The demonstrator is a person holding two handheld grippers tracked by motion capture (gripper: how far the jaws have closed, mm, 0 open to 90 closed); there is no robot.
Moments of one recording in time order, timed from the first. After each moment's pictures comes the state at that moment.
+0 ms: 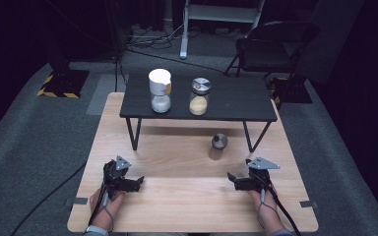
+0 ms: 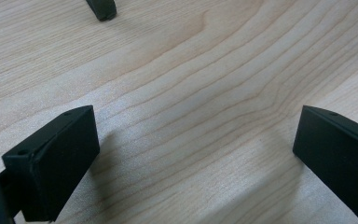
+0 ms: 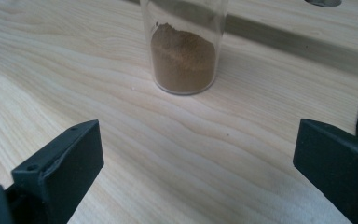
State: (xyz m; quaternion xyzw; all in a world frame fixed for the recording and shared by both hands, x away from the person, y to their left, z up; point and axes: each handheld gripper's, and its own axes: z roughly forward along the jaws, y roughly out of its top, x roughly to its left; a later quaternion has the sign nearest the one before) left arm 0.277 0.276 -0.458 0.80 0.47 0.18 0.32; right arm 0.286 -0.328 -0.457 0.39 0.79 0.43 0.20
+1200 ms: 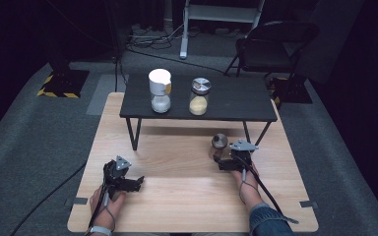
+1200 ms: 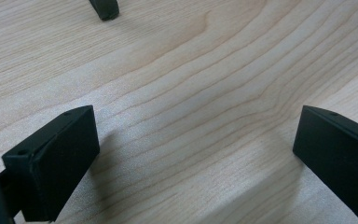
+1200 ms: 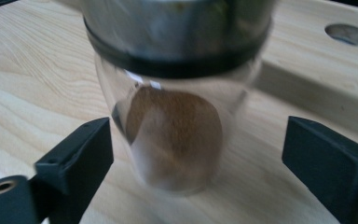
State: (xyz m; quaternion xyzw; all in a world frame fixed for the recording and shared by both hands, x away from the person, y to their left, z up) left arm 0.277 0.274 -0.459 0.80 0.47 0.18 0.32; right arm 0.352 -0.278 -0.468 0.37 0.80 0.43 0.22
